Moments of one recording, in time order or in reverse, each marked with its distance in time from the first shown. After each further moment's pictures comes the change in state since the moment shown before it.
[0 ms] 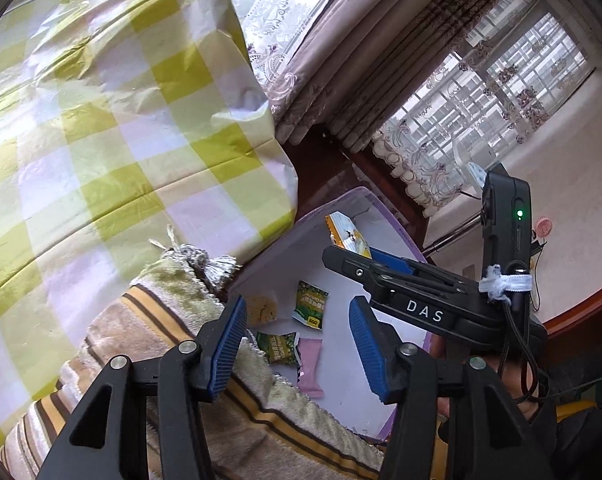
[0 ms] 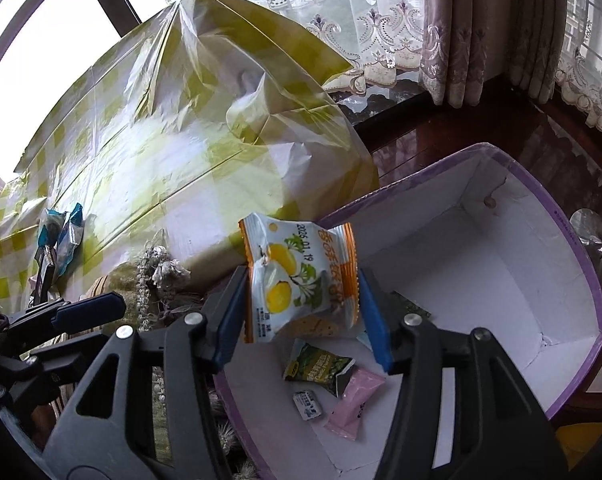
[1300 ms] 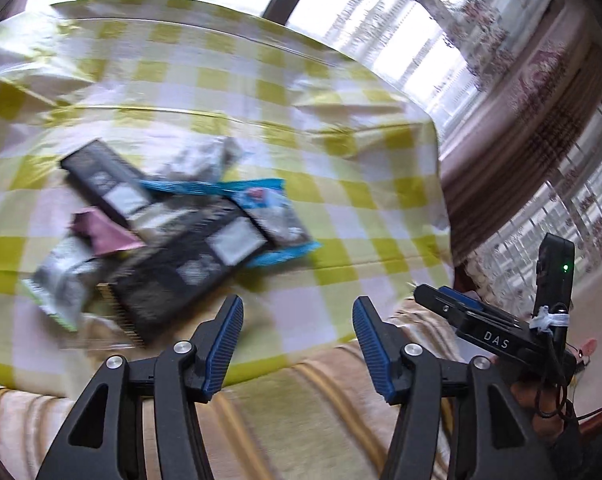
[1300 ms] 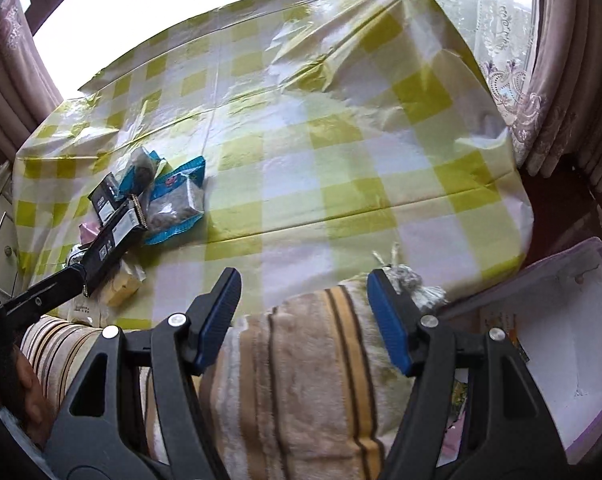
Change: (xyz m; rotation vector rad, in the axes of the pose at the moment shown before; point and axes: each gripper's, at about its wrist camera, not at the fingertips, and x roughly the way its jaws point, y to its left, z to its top) left arm -0.185 0.148 -0.089 -0.323 -0.365 0.317; right arm 0.013 0.196 -0.016 -0.305 -0.022 0.108
